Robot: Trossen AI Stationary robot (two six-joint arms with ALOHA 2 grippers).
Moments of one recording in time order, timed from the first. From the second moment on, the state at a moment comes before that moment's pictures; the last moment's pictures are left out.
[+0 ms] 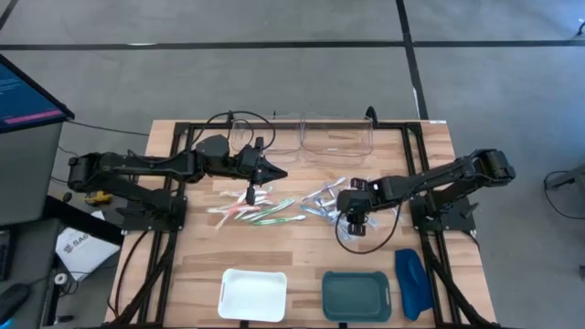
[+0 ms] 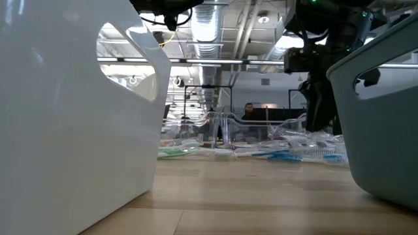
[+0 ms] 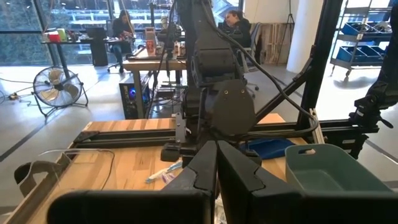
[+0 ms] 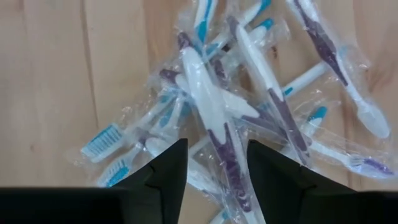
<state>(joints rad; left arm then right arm) 0.16 1.22 0.82 0.34 0.23 0.04 0.13 1.43 0.80 -0.59 0.16 0.18</state>
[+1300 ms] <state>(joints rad) 0.16 1.22 0.82 0.34 0.23 0.04 0.10 1.43 0.72 -0.54 0.16 0.18</state>
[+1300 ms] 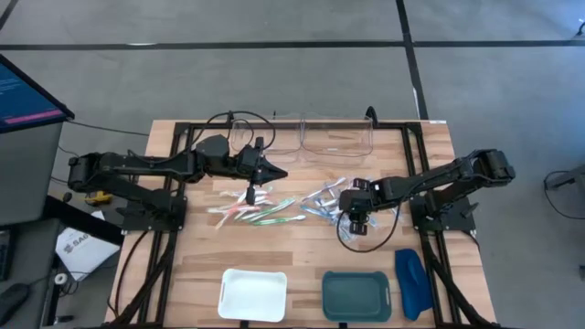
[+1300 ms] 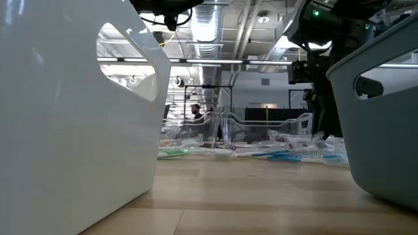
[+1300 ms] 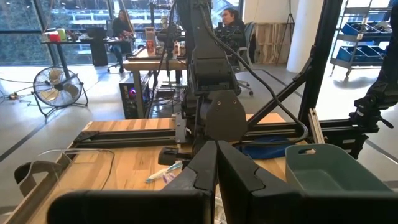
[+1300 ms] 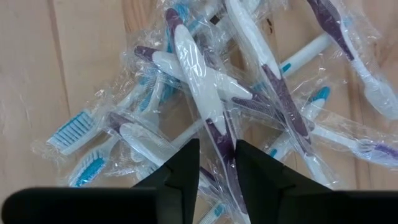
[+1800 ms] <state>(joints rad) 0.16 1.22 0.82 0.34 0.23 0.04 0.10 1.43 0.72 -0.53 0.16 0.17</state>
